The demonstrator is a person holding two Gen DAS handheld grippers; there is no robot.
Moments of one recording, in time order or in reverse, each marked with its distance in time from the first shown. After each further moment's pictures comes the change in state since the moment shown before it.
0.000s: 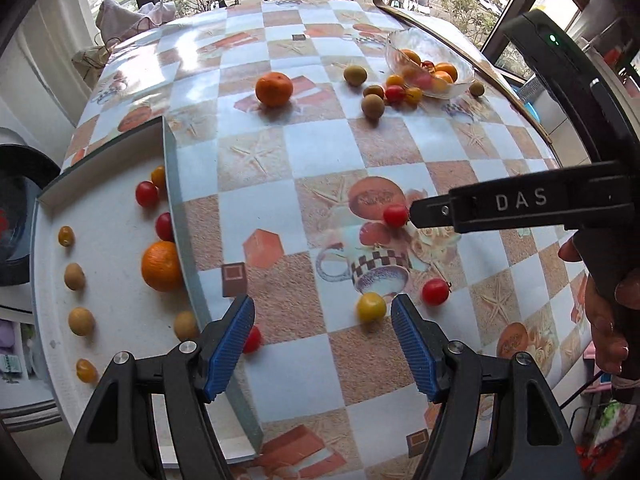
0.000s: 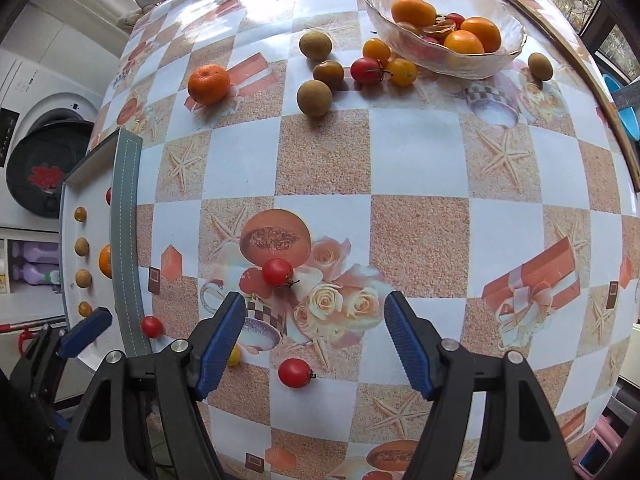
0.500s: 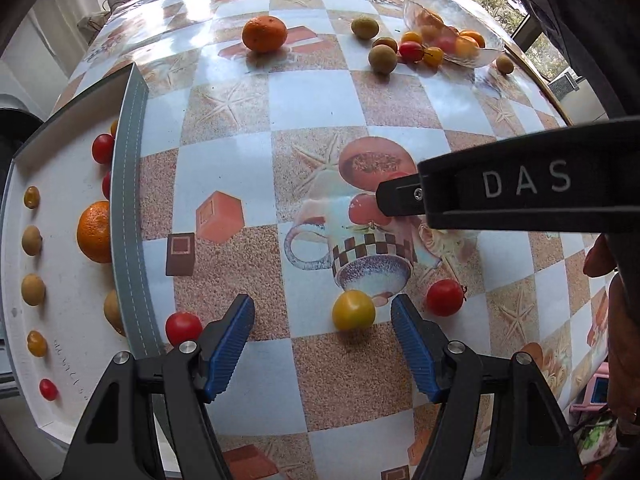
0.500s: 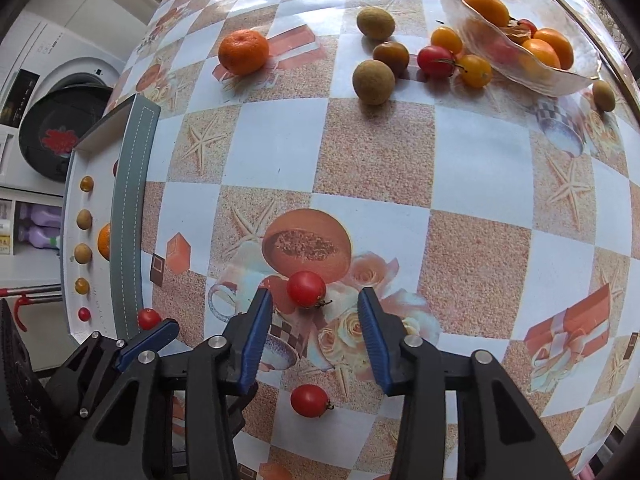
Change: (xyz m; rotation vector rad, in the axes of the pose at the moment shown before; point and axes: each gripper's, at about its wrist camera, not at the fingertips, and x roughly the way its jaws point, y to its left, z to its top) left arm 0.050 -0.020 -0.007 -0.079 0.068 0.034; right arm 0.030 0.021 0.010 -0.129 0.044 0.057
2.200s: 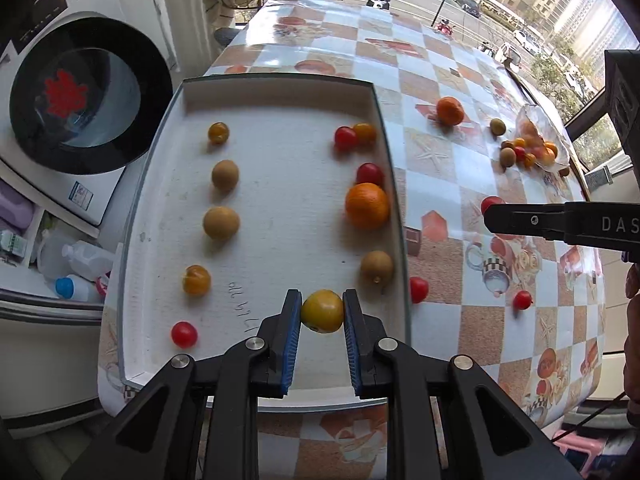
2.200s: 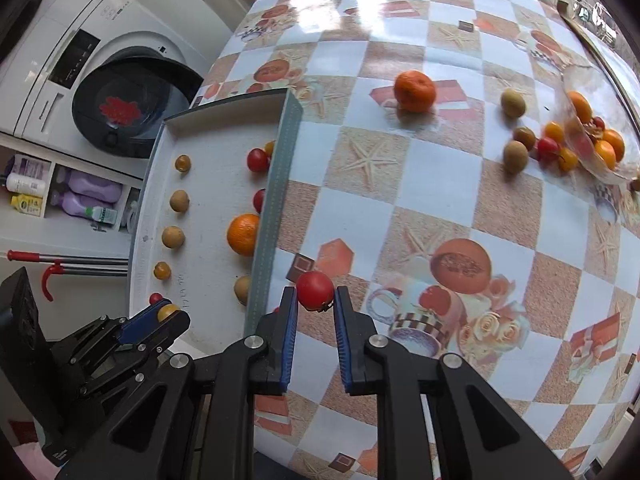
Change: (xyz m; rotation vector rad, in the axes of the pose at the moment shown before) left arm -0.083 0.155 -0.048 -0.292 -0.112 0.058; right arm -0.037 0.116 0.001 -0.152 -0.033 0.081
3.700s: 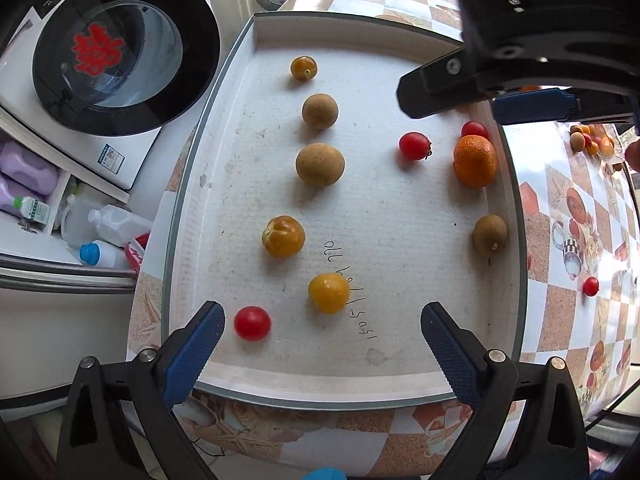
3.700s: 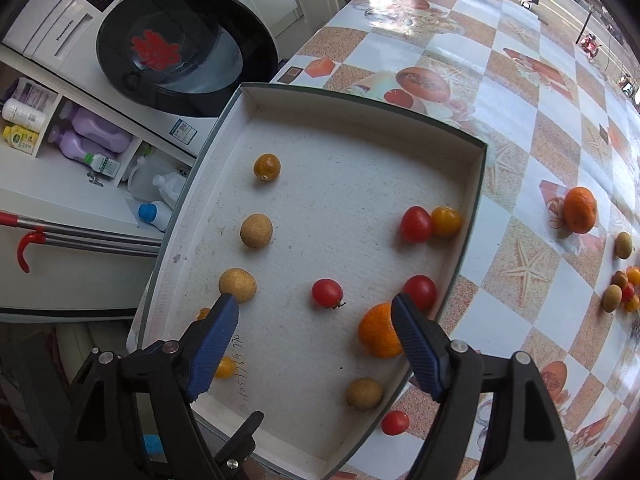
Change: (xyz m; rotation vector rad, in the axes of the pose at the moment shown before) left arm 0.030 0.051 -0.018 -0.049 0.101 0.115; right arm 0.081 0.135 0.050 -0.226 0.050 -0.072
